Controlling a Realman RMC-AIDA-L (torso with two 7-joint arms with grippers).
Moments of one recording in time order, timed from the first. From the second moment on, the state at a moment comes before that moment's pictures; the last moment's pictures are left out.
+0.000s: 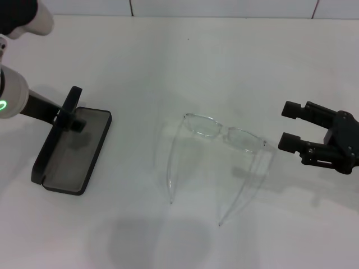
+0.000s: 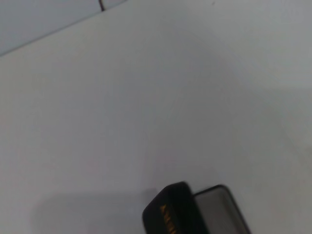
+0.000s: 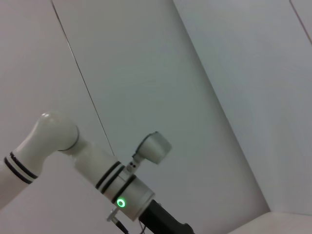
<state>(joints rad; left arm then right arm) -0.37 -2.09 1.40 1.64 2.79 1.49 -2.73 0.42 2.01 -0.93 -0.43 -1.49 -1.80 1.24</state>
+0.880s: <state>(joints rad) -0.42 -2.09 1.42 1.57 2.84 1.49 -2.73 0.40 2.01 -0.88 -0.42 -1.49 -1.80 1.22</state>
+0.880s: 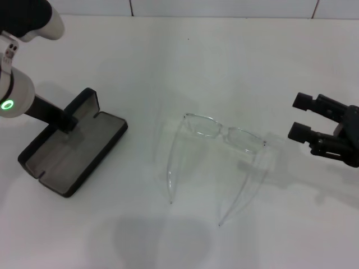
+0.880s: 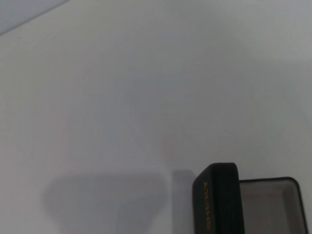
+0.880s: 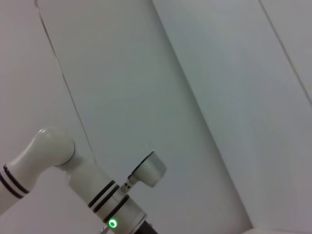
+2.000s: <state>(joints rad) -0.49 -2.09 1.89 1.48 2.83 0.82 -2.22 0.22 1.99 -0.67 -0.34 -1.50 -2.10 1.05</state>
